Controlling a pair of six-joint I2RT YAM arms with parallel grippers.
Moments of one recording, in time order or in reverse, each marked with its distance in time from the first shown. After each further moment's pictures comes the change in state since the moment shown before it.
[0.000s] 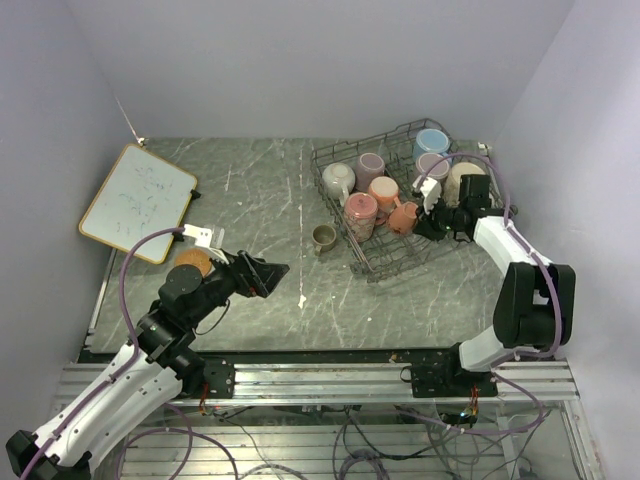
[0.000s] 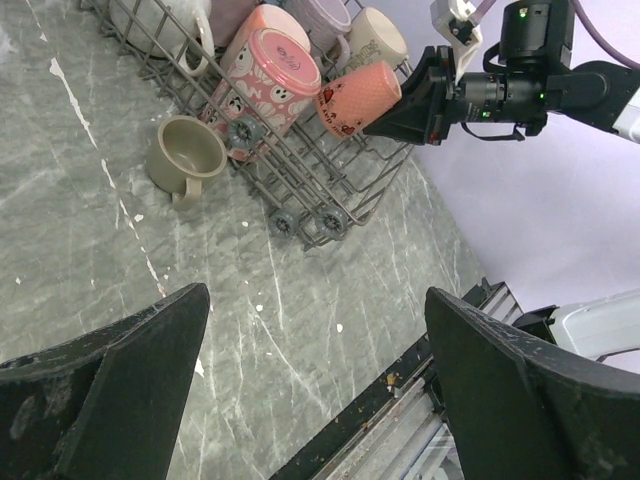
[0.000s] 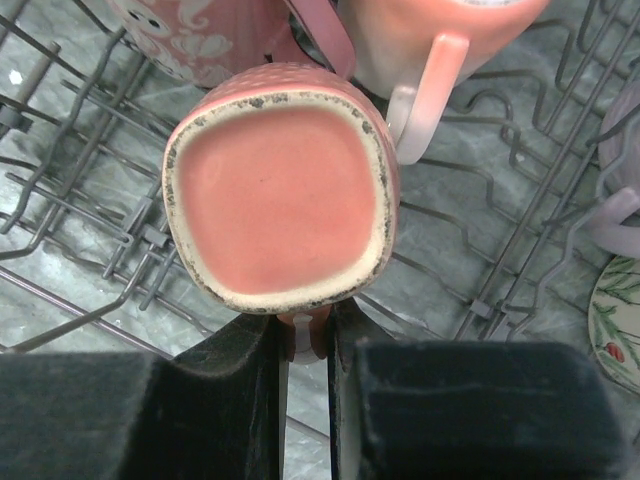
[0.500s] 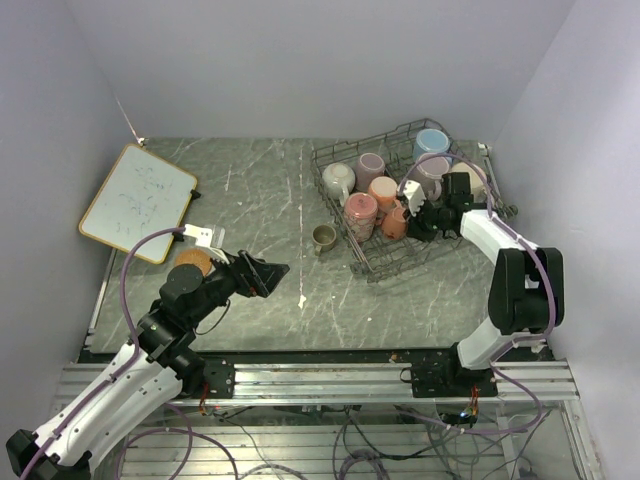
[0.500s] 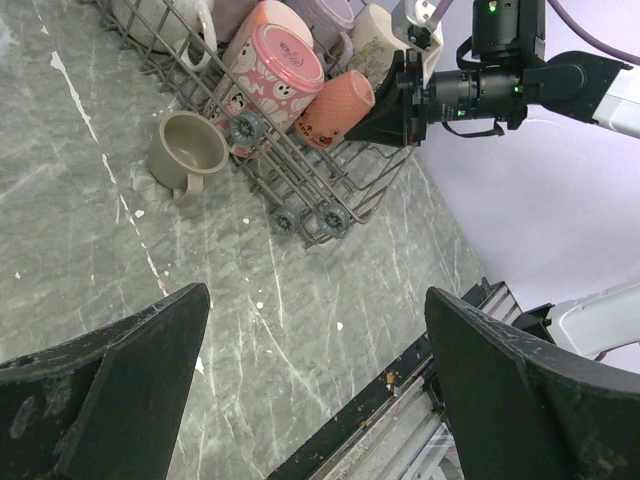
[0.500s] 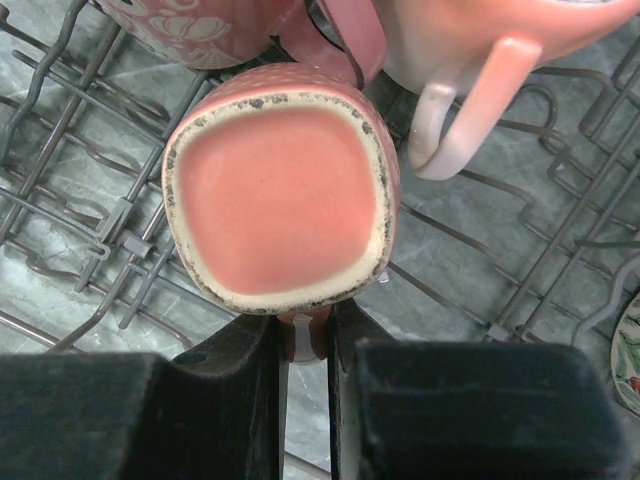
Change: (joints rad) left arm 0.000 0.005 0.000 -0.004 -0.001 -0.008; right arm 0.079 0.104 0.045 -0.018 0.118 -0.024
